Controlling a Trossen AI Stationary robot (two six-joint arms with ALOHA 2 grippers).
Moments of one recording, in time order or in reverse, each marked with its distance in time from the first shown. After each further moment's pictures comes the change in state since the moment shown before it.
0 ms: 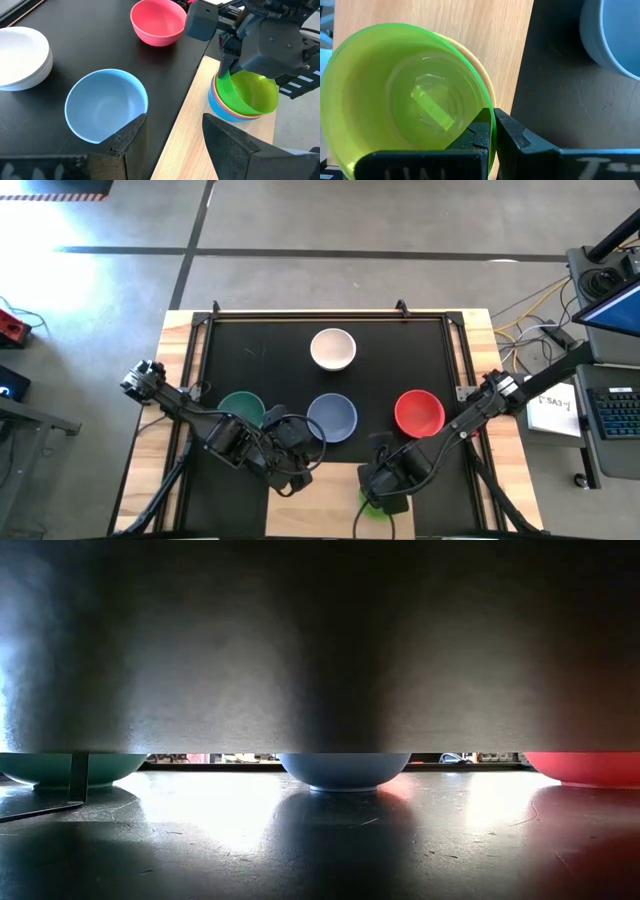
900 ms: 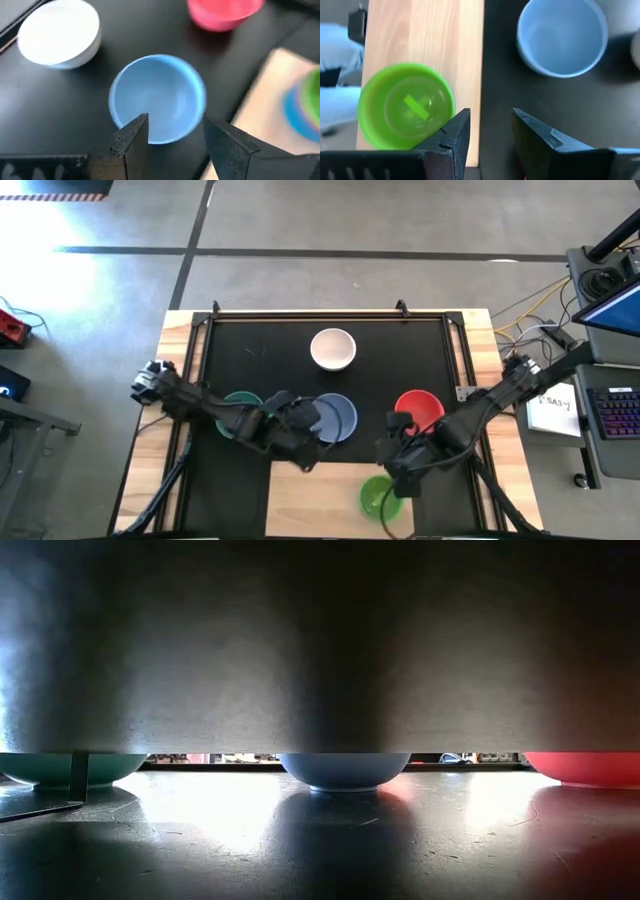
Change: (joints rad) left arm 0.141 0.071 0.000 -0.131 0.009 -0.062; right arm -0.005 -0.227 0.017 -0.072 0.121 0.091
